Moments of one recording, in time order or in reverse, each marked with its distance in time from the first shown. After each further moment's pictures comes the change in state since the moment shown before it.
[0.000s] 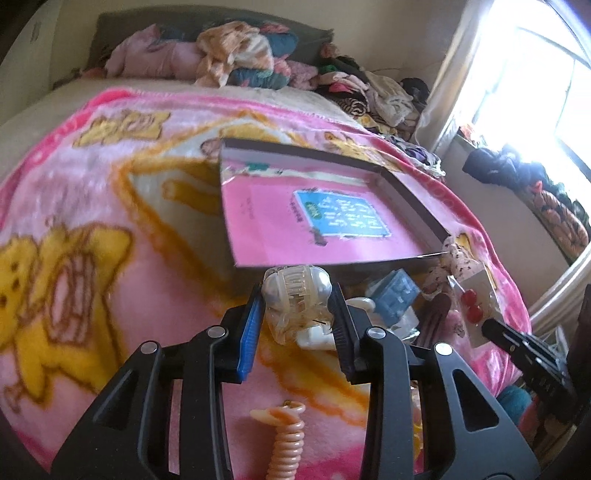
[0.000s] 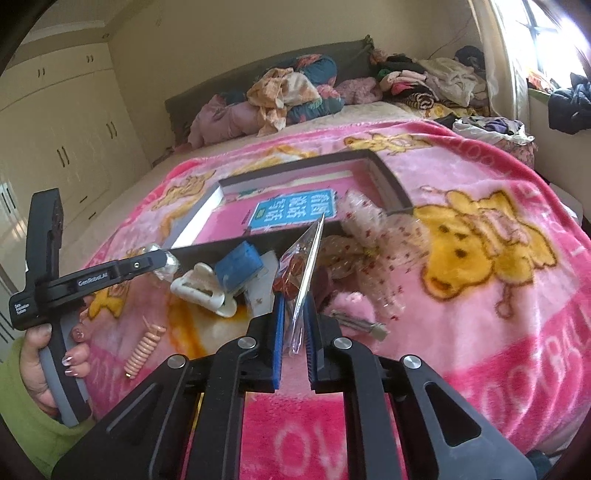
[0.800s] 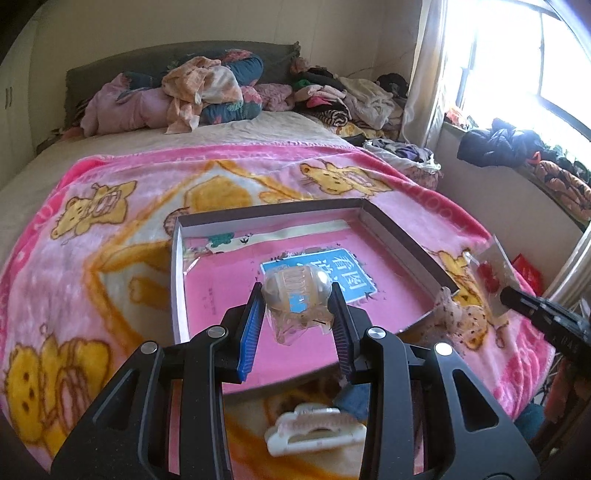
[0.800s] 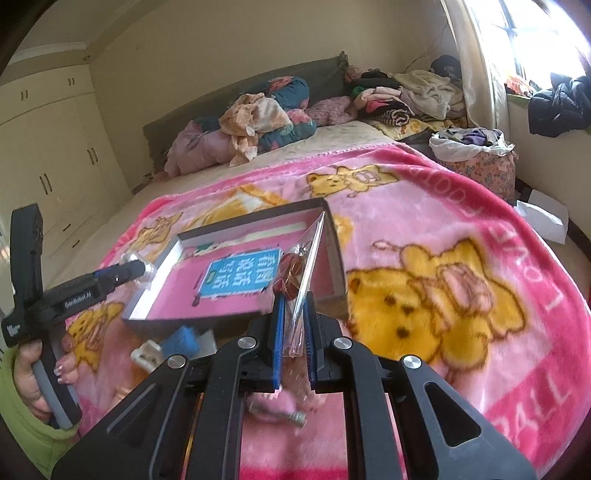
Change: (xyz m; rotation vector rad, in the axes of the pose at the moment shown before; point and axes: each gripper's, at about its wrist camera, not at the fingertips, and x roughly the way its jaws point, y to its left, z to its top) left arm 0.034 -0.048 0.063 0.169 -0.061 0.046; right arm 0.008 -0.054 0.070 0.039 -0.061 -0.057
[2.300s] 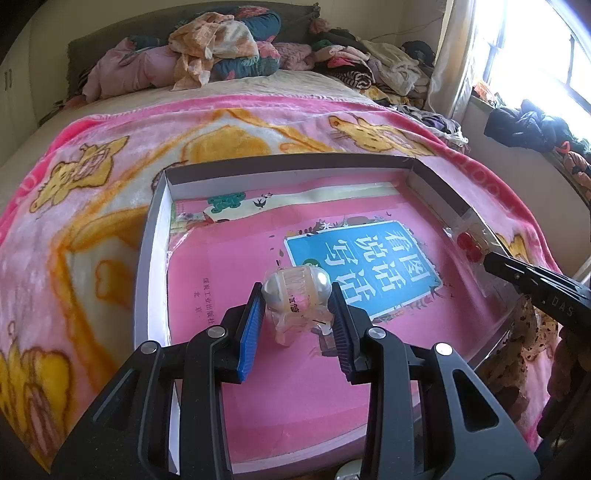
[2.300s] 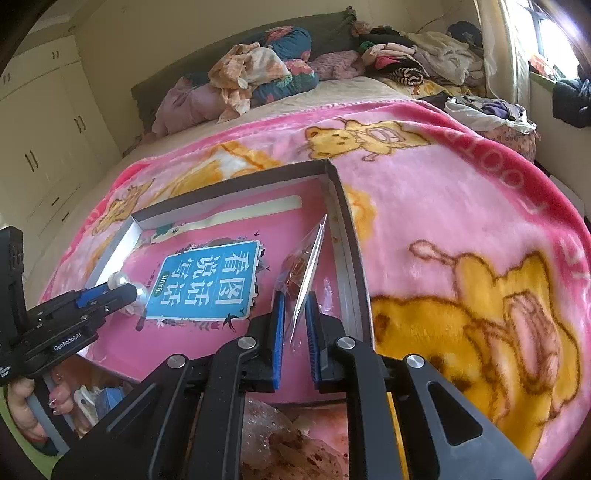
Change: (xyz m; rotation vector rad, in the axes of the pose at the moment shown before) left arm 0.086 0.024 -0.006 -0.039 0.147 0.052; right arm 0.126 -0.014 0.024 -0.018 0.184 -0.006
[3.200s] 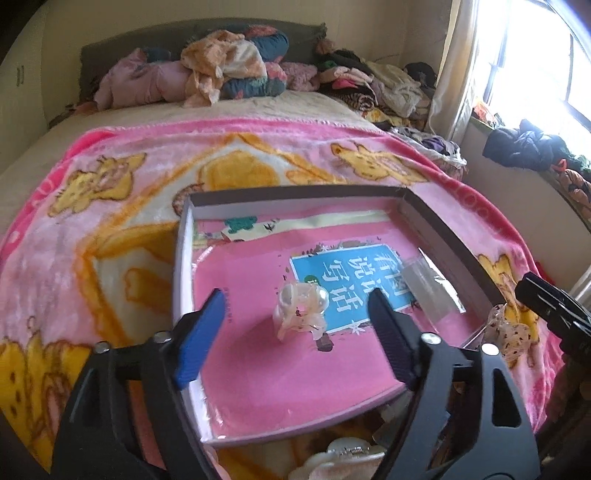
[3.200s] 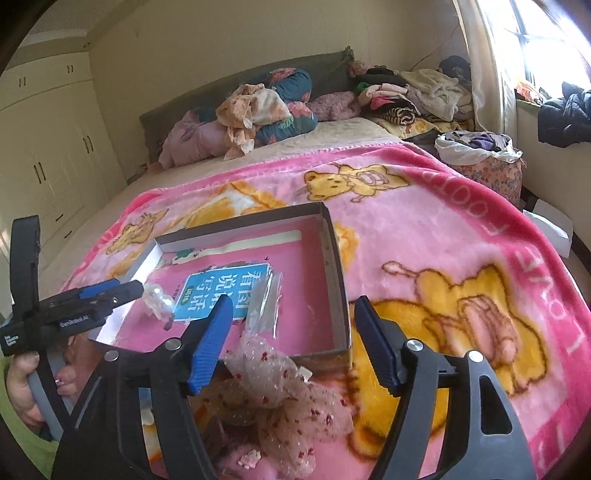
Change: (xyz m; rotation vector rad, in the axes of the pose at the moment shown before) left arm -0.044 0.002 0.002 -0.032 -0.088 0.013; right arm -0.071 0.009 -0.021 -0.020 -0.166 -0.012
